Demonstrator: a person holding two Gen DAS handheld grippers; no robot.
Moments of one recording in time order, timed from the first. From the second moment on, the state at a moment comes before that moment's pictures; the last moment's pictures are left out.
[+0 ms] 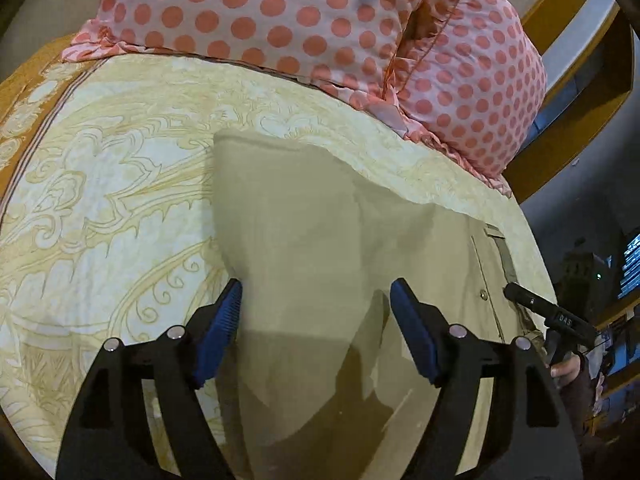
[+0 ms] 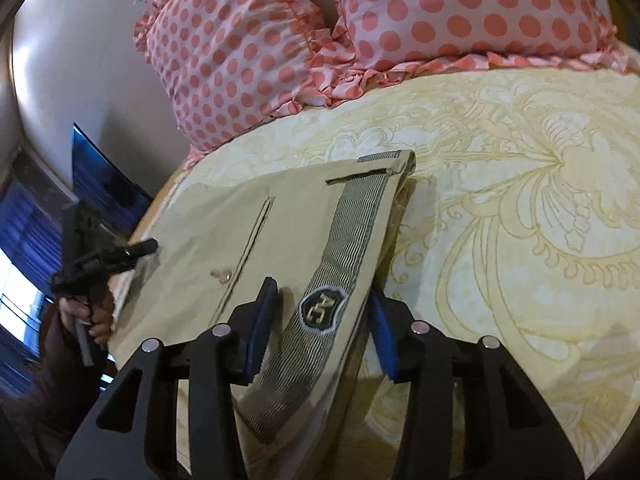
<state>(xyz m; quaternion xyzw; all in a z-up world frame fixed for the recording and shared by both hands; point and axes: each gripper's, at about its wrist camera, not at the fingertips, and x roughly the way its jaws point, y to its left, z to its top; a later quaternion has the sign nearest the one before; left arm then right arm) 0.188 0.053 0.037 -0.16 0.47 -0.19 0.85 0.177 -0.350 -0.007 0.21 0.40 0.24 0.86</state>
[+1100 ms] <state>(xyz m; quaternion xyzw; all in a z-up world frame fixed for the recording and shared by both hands) 0.256 0.051 0.089 -0.16 0.38 -0.16 0.90 0.263 -0.360 0.042 0.25 0.34 0.22 0.88</state>
